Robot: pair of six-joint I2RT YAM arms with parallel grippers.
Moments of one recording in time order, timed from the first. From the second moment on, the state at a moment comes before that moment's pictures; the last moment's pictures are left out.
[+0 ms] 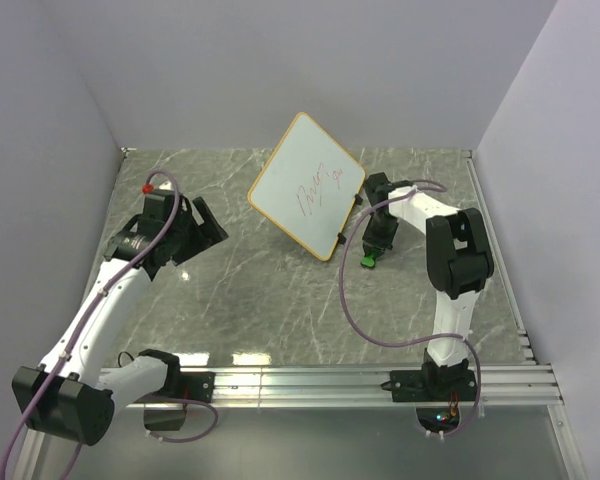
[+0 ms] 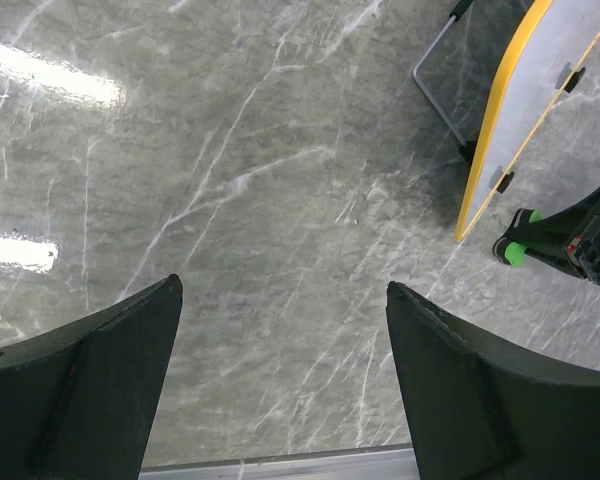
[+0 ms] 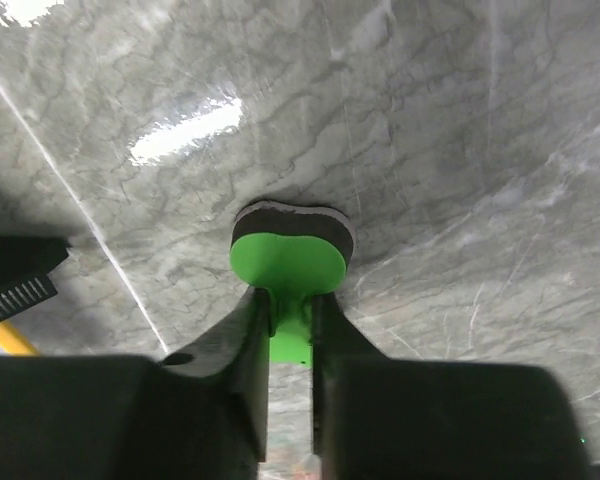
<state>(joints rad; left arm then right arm) -0.25 1.06 1.03 -0.75 0.00 -0.72 0.27 1.99 1.40 -0.89 0.05 0.70</state>
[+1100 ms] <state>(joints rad) -0.21 2.08 1.87 -0.38 0.48 -0.65 0.27 1.99 1.93 -1.02 -0.29 0.65</state>
